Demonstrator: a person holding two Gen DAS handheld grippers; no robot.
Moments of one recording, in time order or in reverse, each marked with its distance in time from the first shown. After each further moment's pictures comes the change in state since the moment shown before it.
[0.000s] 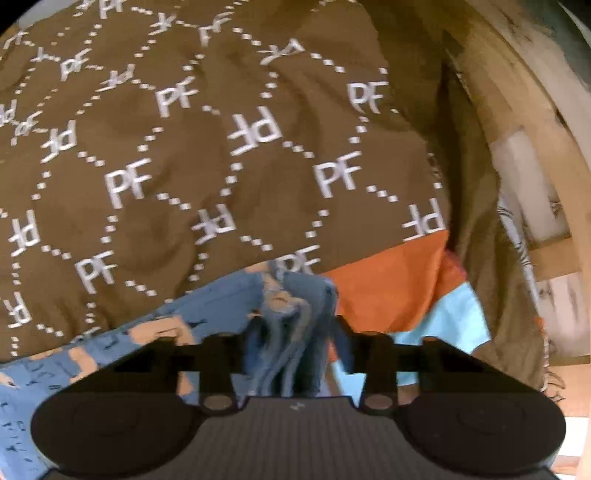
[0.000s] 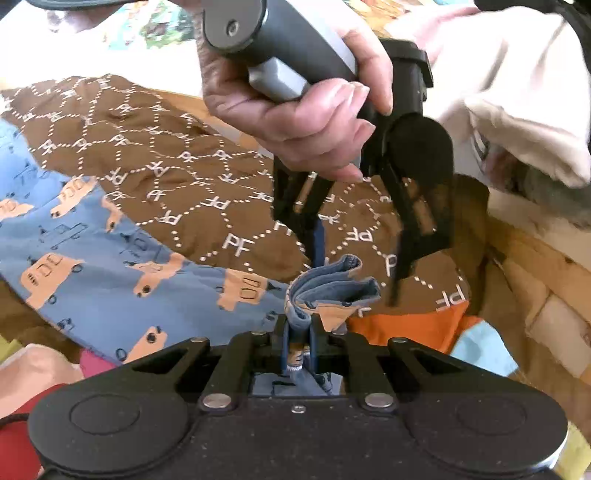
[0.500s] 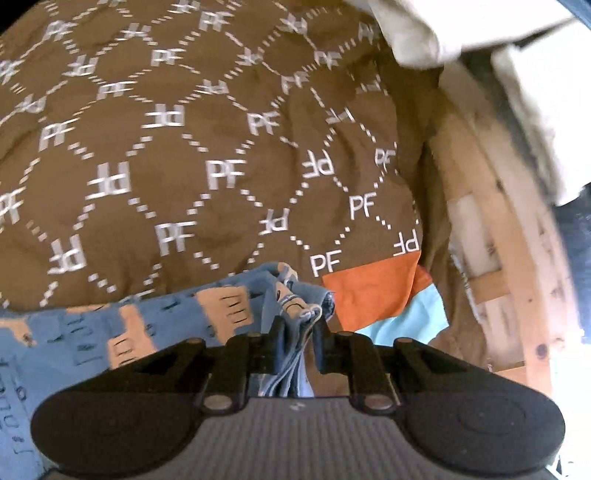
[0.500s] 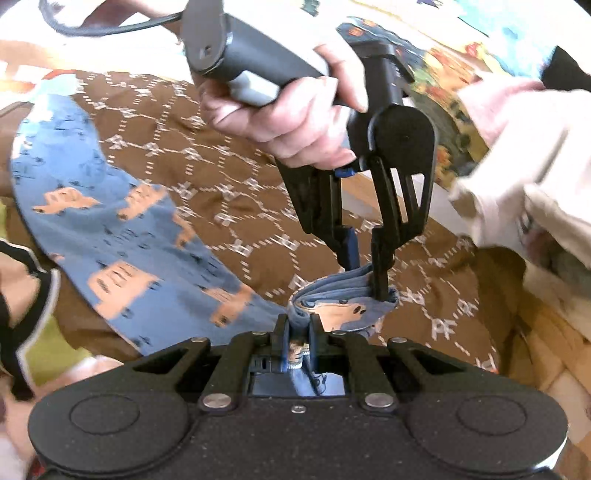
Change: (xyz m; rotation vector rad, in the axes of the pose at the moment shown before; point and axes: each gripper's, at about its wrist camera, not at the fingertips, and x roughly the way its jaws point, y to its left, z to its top) left arm -0.063 0.110 -0.067 -0.122 -0.199 -0.283; right arm -0.028 0.054 0.021 -0.176 -0.112 0.109
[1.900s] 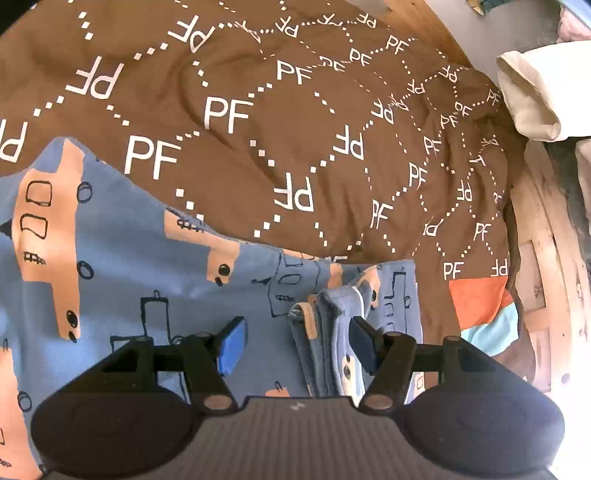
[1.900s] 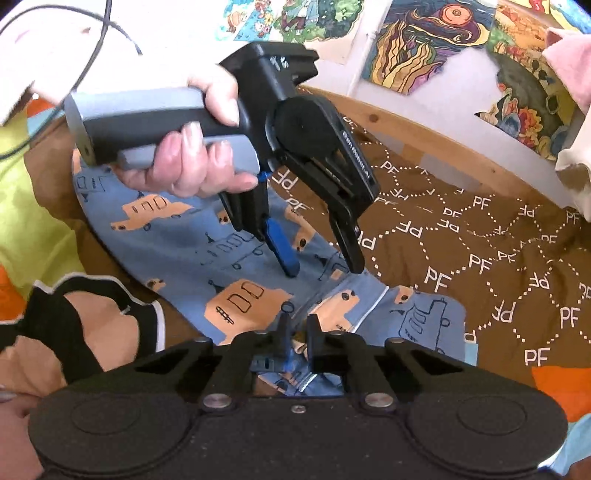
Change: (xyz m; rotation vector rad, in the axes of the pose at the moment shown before) left arm -0.027 0.147 -0.051 -0.193 -0.073 0.038; right arm 0.033 0.043 0.022 0.124 0.105 0.275
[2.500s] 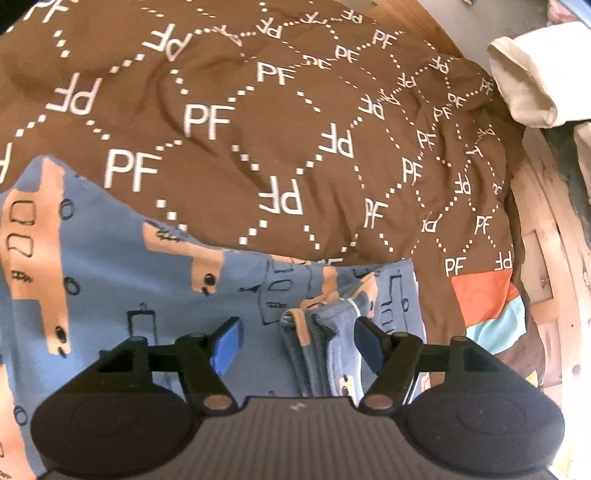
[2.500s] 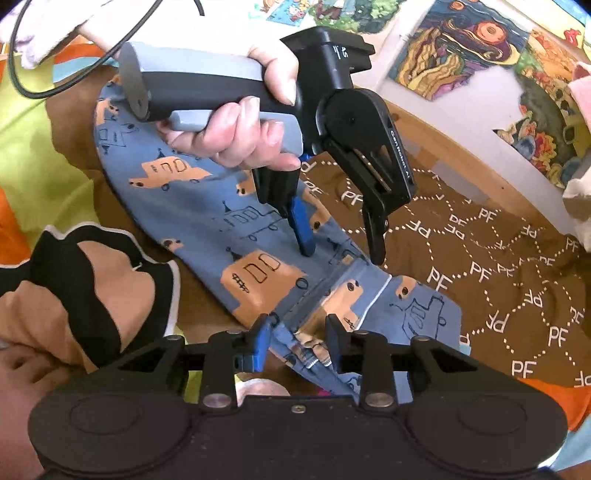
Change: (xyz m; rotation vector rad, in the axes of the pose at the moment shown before) left arm 0.009 -0.012 0.006 0.060 -0.006 0.016; right arm 0.005 0.020 -0.011 -0.151 0.052 -0.041
